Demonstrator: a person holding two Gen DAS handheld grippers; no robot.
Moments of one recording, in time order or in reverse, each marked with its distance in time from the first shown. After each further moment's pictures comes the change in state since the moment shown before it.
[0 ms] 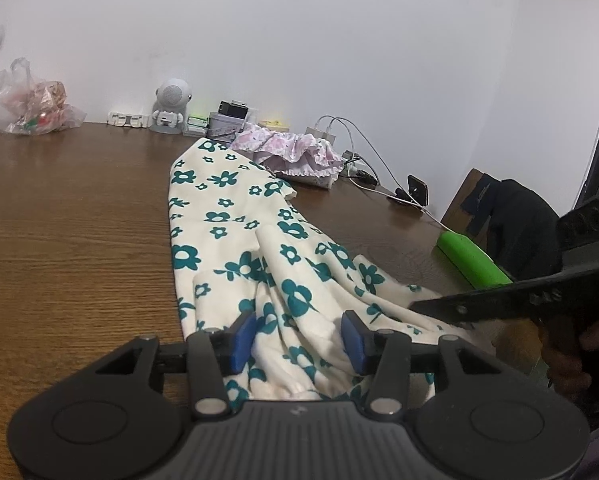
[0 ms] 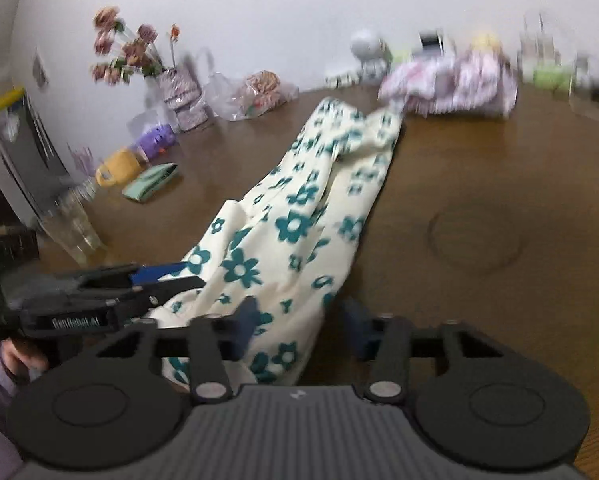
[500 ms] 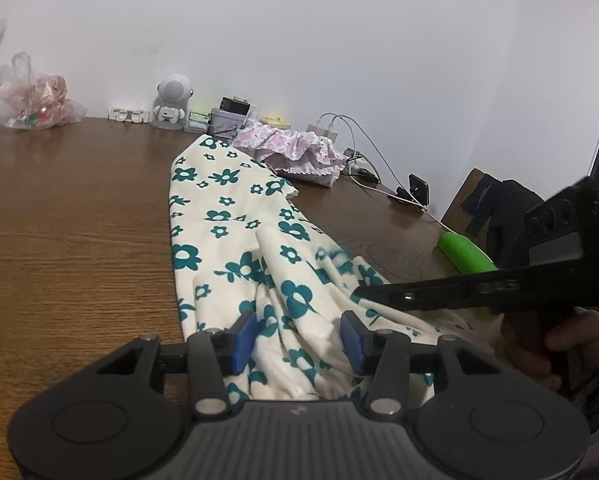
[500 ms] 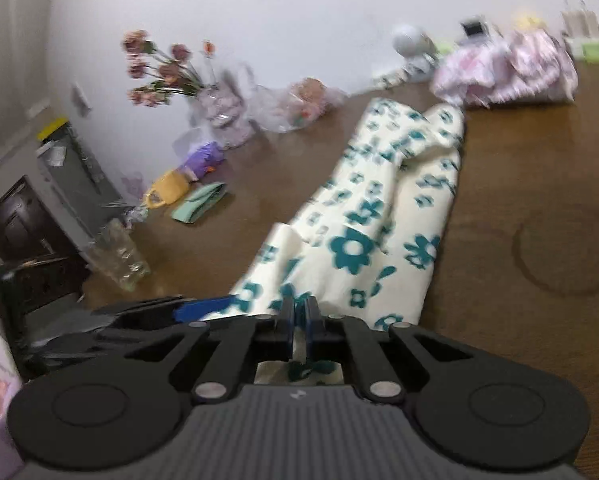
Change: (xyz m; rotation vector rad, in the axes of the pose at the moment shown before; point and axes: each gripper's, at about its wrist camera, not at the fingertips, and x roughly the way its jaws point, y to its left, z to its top) left arm 0.001 0.000 0.003 -0.017 0.010 0.004; right arm 0.035 0.004 0.011 0.006 -0.018 0.092
